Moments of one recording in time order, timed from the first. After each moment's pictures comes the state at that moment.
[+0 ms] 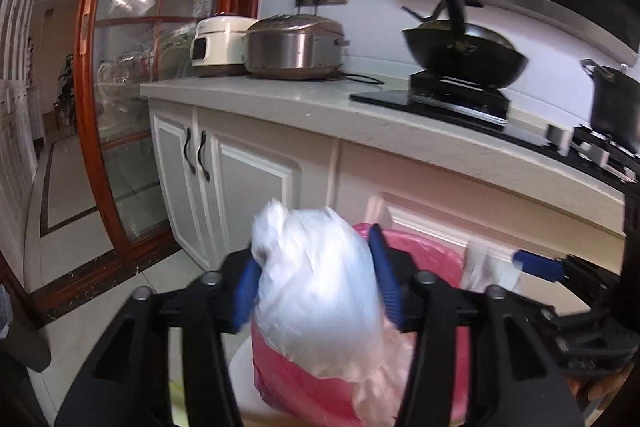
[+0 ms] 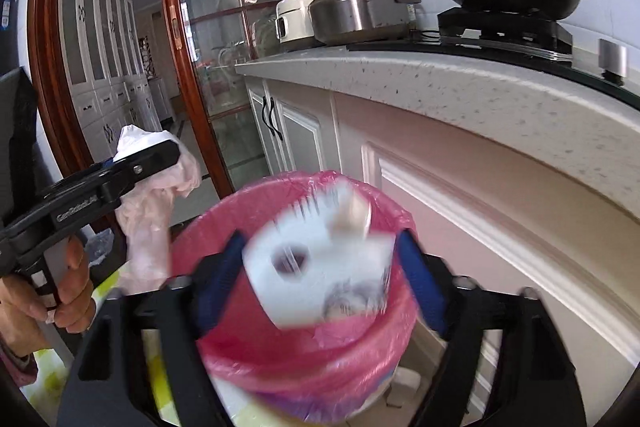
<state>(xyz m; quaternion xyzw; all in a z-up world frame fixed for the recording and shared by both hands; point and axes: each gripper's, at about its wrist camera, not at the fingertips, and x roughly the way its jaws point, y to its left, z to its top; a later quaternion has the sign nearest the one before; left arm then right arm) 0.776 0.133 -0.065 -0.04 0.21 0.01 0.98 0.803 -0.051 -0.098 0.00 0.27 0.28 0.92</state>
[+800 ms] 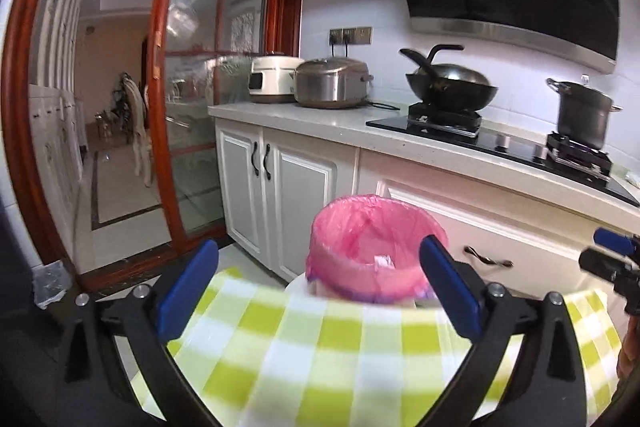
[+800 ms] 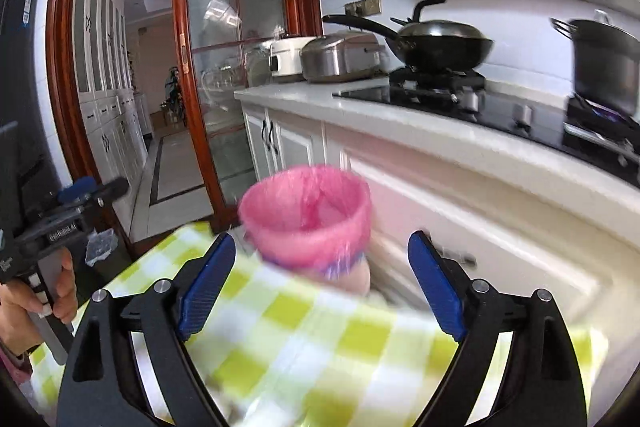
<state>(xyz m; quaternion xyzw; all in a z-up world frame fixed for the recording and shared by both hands) 0.484 0.113 -0.011 -0.03 0.17 0.08 0.98 0.505 -0.146 -0.025 0.00 0.23 0.21 0.95</state>
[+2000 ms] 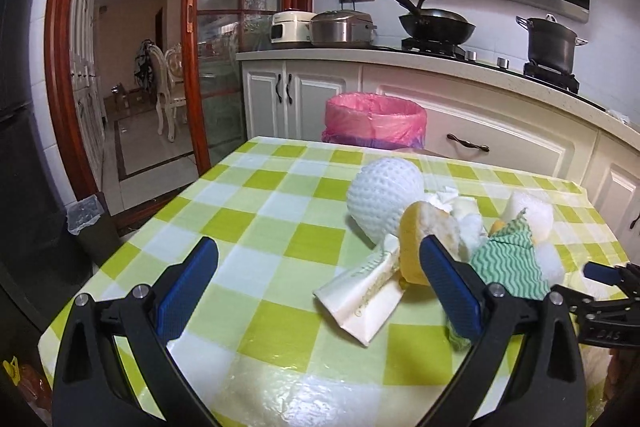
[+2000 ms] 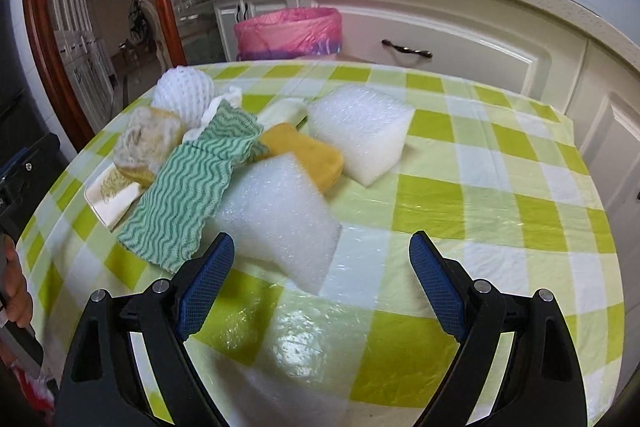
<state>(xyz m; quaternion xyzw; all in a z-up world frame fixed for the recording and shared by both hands) 0.265 0.067 -0.119 -0.03 0.24 0.10 0.97 0.329 -0.164 -0.180 -0.02 0.39 0.15 0.91</state>
